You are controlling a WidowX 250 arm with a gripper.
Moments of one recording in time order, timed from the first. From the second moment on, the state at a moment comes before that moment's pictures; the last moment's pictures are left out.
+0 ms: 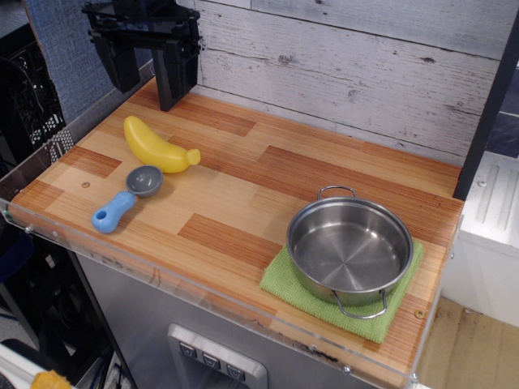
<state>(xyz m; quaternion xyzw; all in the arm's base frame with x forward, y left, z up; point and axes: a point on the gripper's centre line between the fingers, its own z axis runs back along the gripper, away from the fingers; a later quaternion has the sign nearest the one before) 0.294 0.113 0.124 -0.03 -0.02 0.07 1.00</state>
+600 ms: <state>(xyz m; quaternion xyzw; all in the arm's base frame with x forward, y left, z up) 0.292 0.099 0.107 -0.03 0.01 0.07 1.00</state>
